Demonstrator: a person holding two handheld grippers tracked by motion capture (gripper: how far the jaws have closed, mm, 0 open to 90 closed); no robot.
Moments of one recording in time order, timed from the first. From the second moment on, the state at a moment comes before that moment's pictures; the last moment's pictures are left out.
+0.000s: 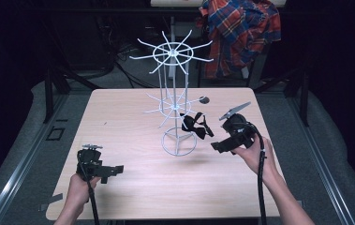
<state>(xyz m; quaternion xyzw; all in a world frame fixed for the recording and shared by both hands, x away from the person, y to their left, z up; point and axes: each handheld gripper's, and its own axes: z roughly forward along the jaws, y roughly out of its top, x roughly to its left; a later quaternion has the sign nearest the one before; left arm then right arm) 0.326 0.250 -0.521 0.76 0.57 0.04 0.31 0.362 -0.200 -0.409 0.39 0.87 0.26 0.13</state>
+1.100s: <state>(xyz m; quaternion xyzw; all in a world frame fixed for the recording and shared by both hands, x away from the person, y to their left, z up) 0.325 0.250 -0.521 0.76 0.57 0.04 0.31 0.317 -0.248 -0.470 0.41 0.89 0.18 0.10</state>
